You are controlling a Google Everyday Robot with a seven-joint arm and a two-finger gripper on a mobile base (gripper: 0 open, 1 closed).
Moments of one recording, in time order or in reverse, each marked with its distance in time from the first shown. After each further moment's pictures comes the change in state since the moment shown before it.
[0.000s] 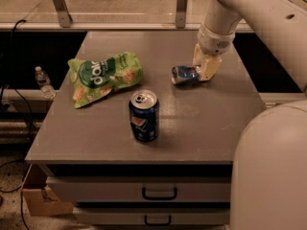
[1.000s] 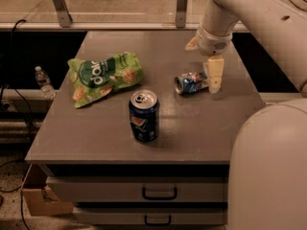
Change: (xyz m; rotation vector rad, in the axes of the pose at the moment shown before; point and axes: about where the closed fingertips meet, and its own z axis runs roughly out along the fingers) arm -0.001 -0.005 0.005 0.009 -0.002 -0.001
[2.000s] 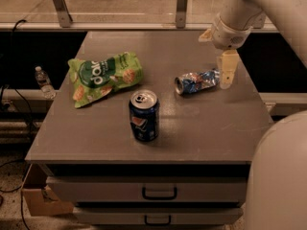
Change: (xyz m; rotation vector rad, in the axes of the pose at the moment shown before) arm 0.021 0.007 -0.031 0.072 -0.021 0.053
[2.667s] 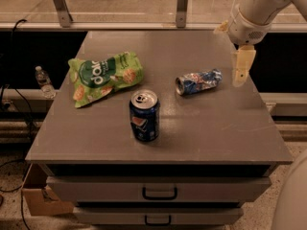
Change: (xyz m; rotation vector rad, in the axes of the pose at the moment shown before) arm 0.024 0.019 -0.039 0.071 0.020 0.072
